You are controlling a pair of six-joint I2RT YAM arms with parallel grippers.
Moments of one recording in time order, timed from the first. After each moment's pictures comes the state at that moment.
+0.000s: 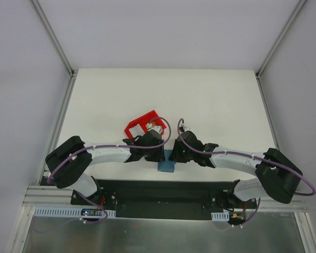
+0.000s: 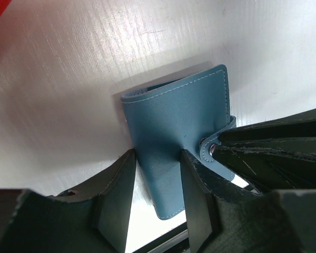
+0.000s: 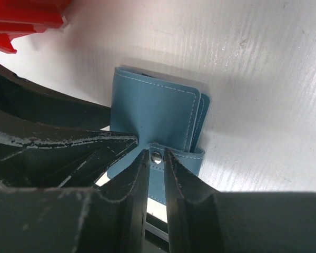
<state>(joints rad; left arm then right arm) -0.95 1.53 0.70 -0.11 -0.01 -0.79 0.93 1.37 0.61 -0.11 0.01 0.89</state>
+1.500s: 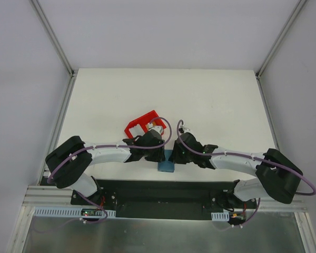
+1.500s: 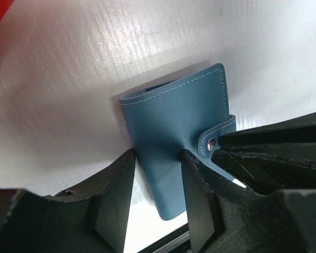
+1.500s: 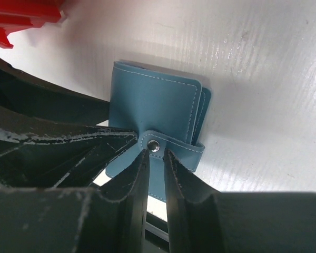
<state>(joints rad) -0.95 1.53 0.70 -0.10 -0.01 -0.76 0.95 1.35 0.59 -0.11 0.05 0.91</state>
